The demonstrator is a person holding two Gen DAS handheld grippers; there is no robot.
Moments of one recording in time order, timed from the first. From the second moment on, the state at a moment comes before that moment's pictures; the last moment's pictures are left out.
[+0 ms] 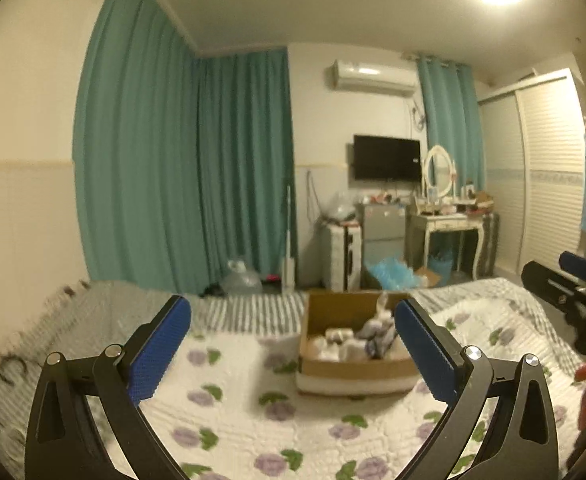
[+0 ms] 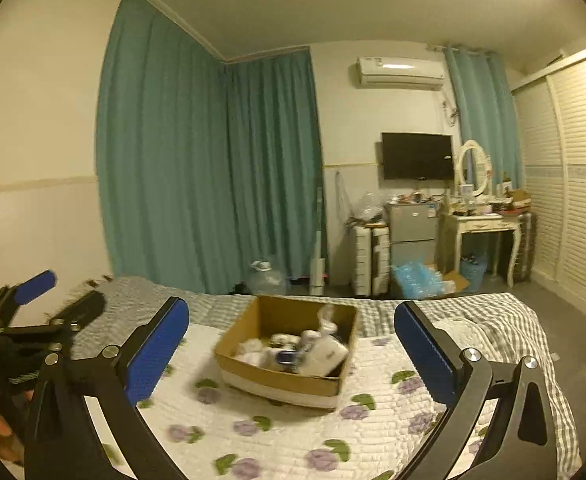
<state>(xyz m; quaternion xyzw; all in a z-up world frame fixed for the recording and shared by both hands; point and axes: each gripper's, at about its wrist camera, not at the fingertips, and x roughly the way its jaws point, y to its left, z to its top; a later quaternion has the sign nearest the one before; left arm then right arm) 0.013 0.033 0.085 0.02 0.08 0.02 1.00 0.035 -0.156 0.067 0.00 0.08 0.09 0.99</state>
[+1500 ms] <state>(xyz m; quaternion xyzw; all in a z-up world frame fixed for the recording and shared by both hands) 0.038 0.041 -0.016 0.03 0.14 0.03 0.99 0.073 -0.143 0.000 -0.03 0.14 0.07 0.99</state>
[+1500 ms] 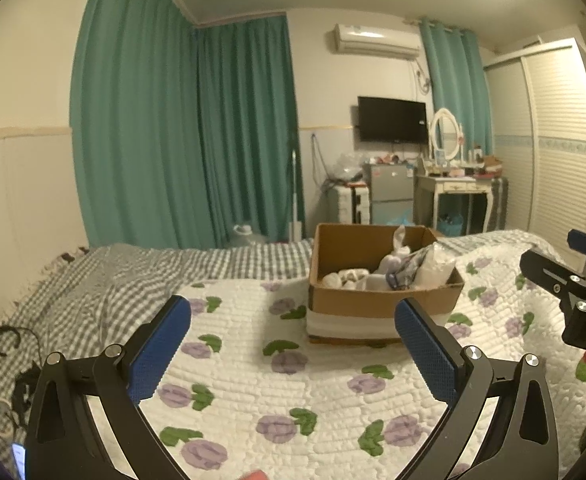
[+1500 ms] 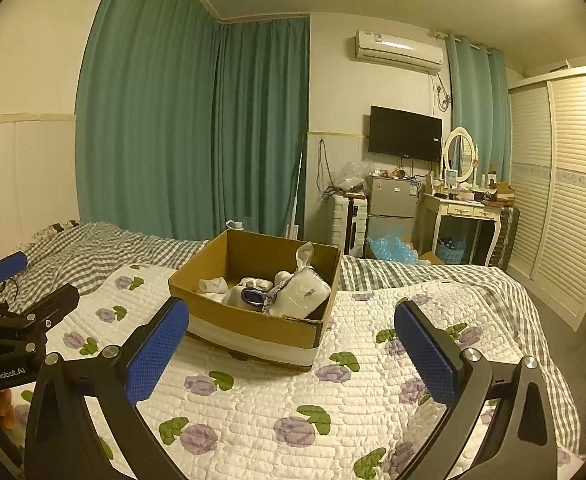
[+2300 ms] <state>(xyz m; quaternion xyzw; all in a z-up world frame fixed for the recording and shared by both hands) 0.039 0.042 -0.018 0.03 0.14 0.03 0.99 0.072 -0.140 0.000 -0.04 0.14 0.07 0.99</state>
